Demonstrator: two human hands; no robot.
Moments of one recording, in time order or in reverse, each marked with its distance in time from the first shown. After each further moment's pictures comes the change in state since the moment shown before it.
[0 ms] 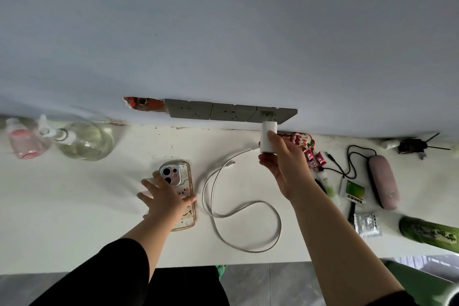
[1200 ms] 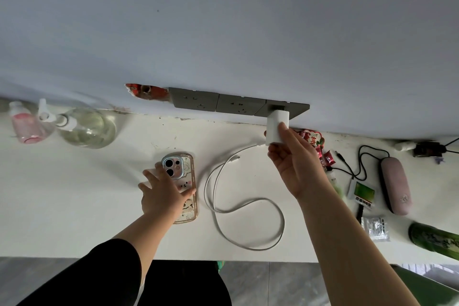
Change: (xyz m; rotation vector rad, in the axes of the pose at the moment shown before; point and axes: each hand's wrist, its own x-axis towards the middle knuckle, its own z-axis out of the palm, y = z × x) left_hand 0.001 -0.011 0.000 0.021 0.056 0.037; right_hand 0.002 -0.002 -0.002 0.201 -0.099 0.036
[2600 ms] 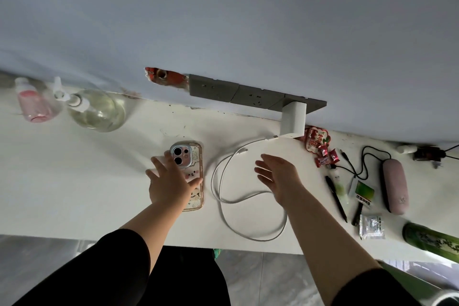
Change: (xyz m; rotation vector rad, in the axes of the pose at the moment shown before) left_hand -0.004 -0.005 -0.002 -0.038 -0.010 0.034; right_hand 0.020 0.074 -0.017 -0.359 0.217 0.281
